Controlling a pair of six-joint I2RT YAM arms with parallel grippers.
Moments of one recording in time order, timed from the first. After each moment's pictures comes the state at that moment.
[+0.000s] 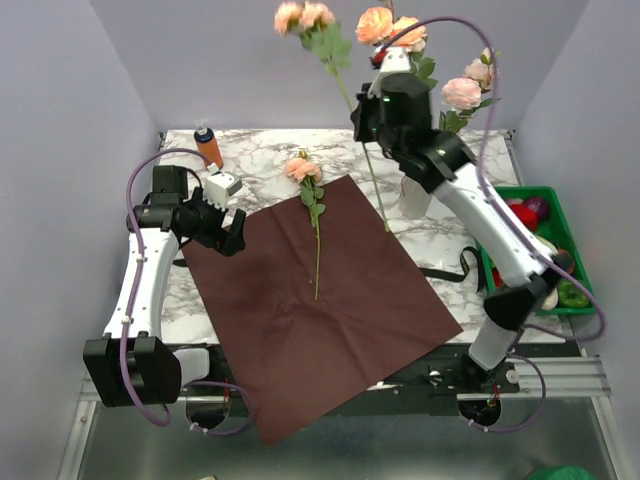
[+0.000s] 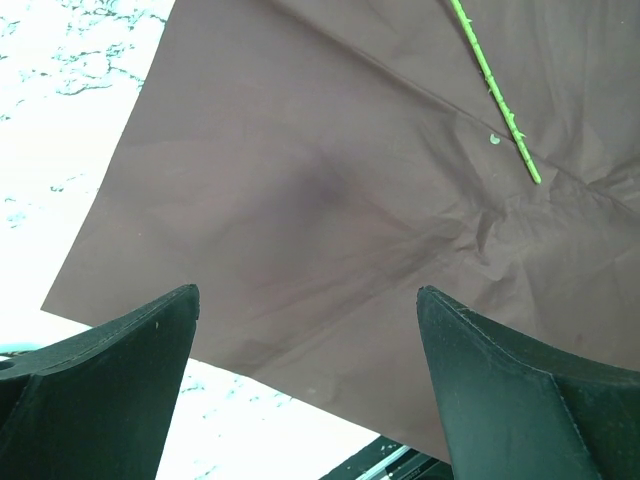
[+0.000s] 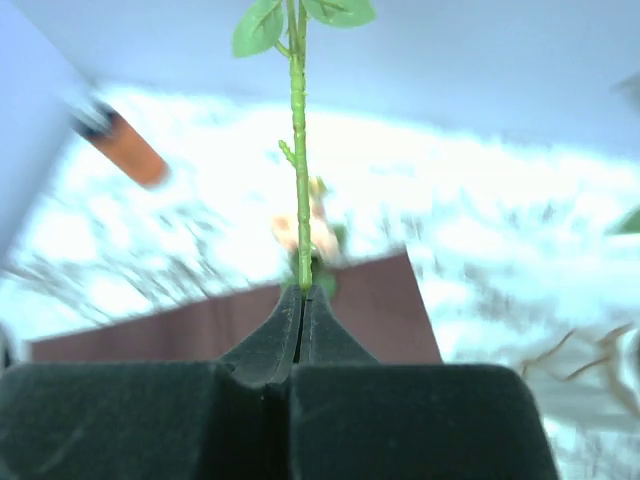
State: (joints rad) left arm 0.05 1.22 1.15 -0.92 0.51 0.47; right arm 0.68 1.81 2.09 -0.60 0.33 0.23
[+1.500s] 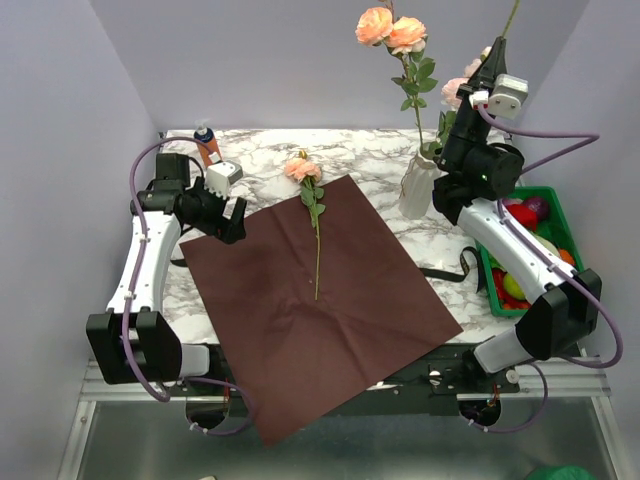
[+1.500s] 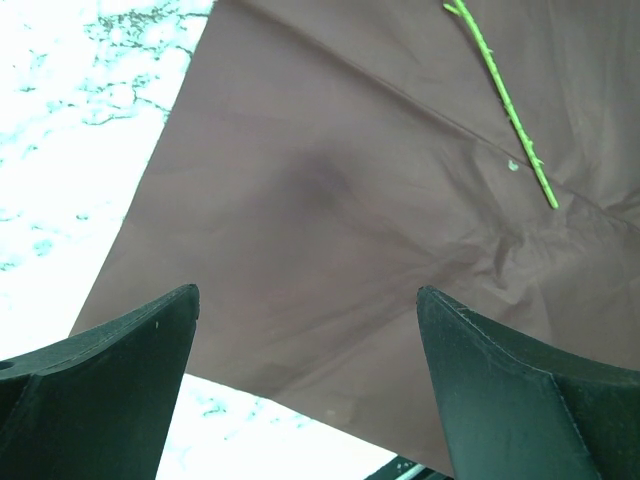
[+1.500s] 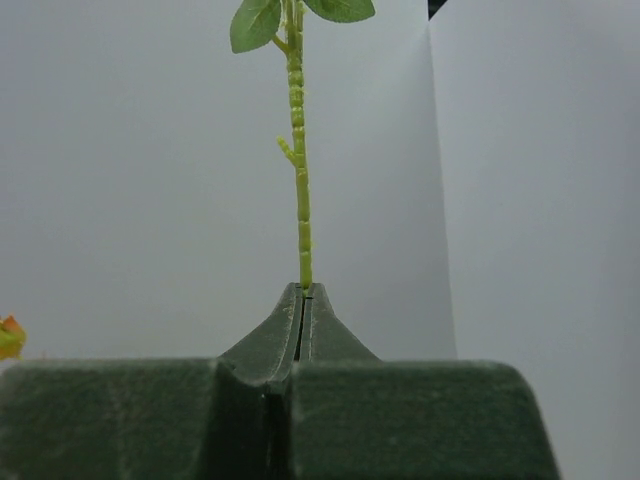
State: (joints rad) left arm 0.05 1.32 1.22 -0.89 0.51 0.46; right arm 0.47 1.49 1.39 1.22 0.53 -0.67
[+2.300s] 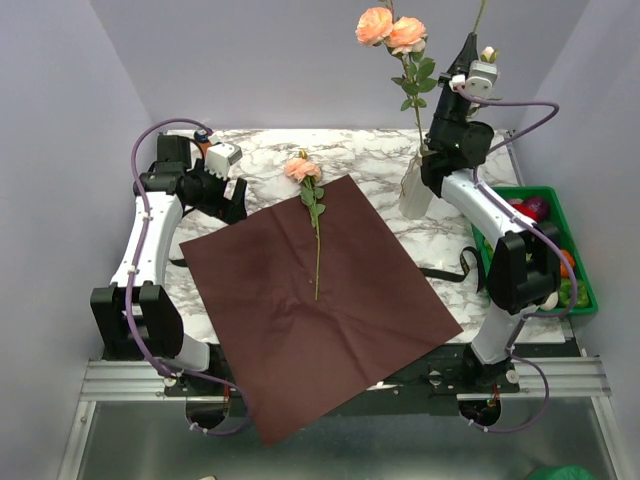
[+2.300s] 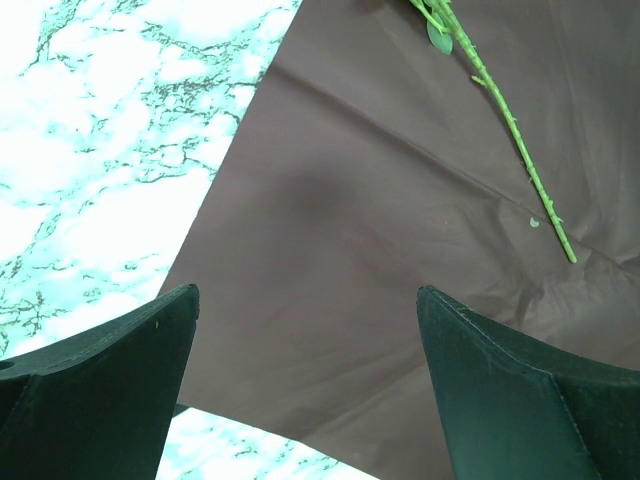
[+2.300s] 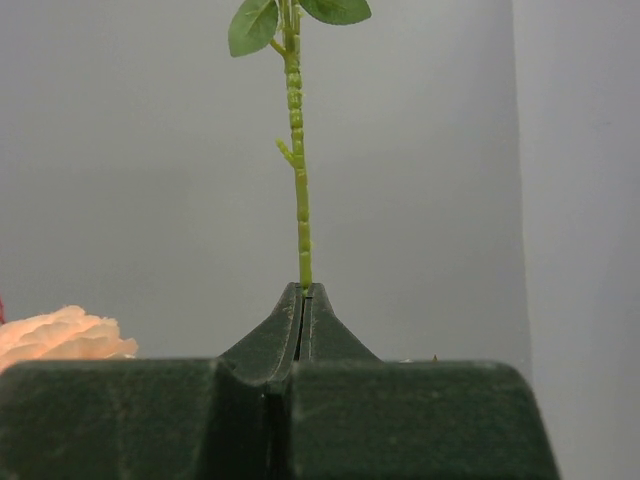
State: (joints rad) left arm 0.05 1.46 1.36 -0.83 0.51 0.42; right arm 0.34 1.79 1.52 1.26 0.43 -0.46
